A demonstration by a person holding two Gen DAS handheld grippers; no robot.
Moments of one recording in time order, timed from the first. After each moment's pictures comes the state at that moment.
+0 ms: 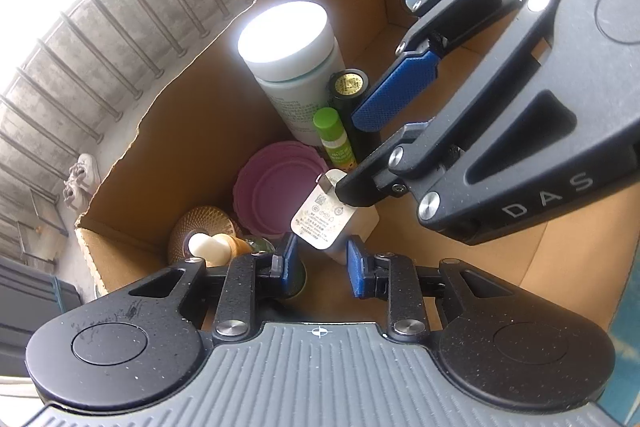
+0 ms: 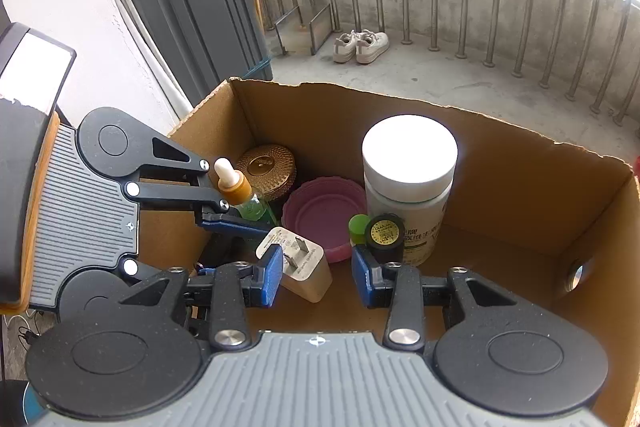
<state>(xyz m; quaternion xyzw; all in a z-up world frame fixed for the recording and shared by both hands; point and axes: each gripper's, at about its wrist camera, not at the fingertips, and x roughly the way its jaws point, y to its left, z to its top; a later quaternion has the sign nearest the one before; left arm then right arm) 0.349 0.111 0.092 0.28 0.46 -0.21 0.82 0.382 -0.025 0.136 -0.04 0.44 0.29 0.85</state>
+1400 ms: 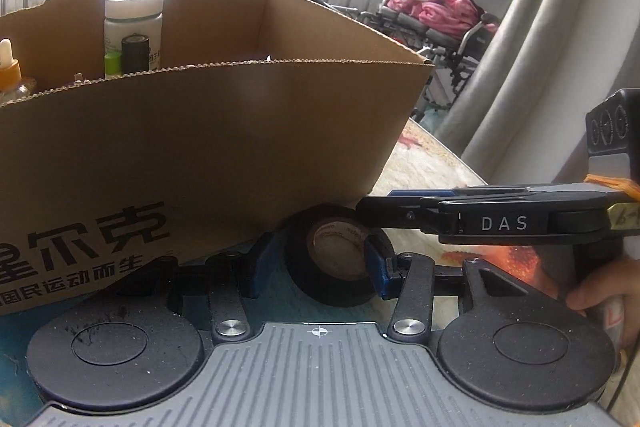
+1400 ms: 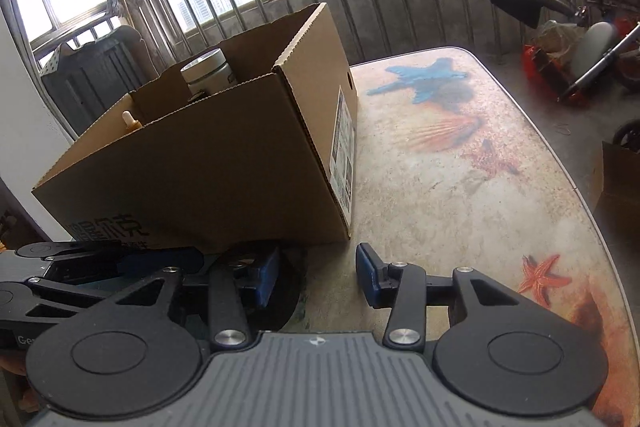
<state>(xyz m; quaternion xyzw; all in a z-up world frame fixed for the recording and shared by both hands) 0.246 0.035 0.032 -0.05 0.36 -0.24 0.90 0.212 -0.203 0.052 0.13 0.36 0.14 0.91</state>
